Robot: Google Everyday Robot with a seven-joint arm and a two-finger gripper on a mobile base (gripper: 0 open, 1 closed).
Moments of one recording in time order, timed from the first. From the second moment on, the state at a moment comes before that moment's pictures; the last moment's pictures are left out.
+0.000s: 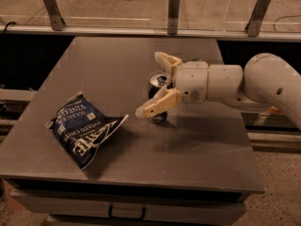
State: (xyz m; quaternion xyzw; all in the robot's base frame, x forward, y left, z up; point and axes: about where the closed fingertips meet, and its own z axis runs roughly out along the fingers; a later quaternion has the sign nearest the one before) arm 0.527 0.008 0.920 -0.49 0.57 0.36 0.55
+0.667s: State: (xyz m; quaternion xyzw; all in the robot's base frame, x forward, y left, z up) arm 0.518 -0.023 0.936 -0.49 0.58 0.34 0.55
